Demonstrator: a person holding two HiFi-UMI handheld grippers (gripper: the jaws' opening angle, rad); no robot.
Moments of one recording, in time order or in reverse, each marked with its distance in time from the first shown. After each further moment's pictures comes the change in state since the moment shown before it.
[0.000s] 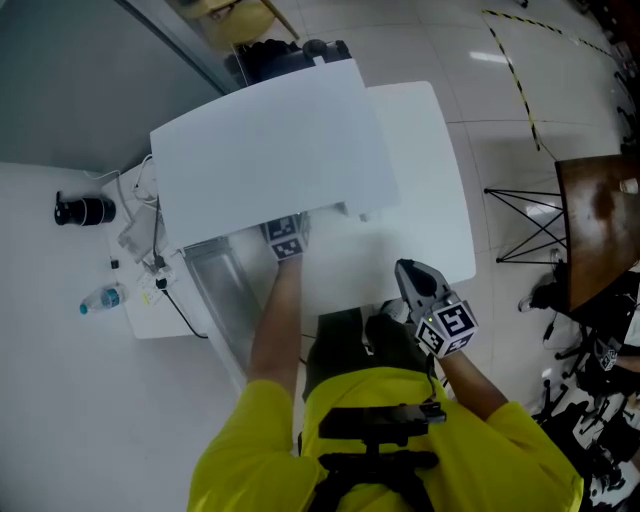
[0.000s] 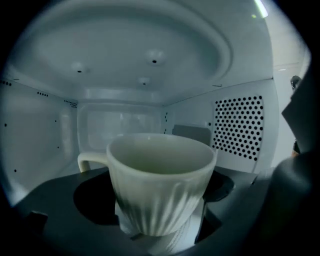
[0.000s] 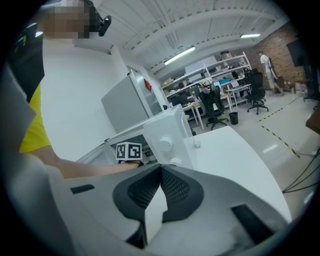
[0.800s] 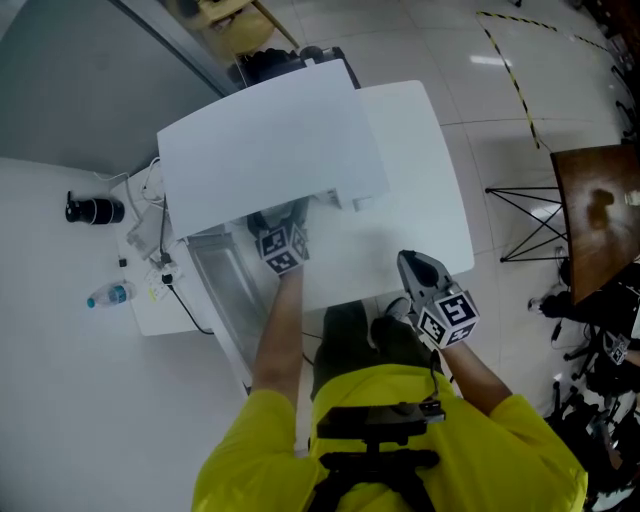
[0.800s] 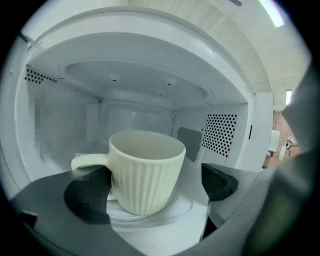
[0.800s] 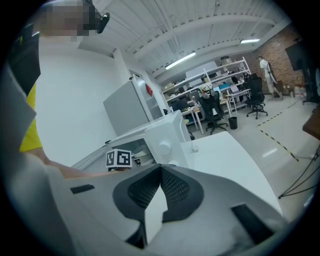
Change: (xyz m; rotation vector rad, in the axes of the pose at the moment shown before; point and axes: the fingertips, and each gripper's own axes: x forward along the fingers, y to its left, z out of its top) left arm -0.053 0.010 -0.025 -0.139 0.013 0.074; right arm -0.024 -0.002 0.002 -0.020 -0.048 -0.009
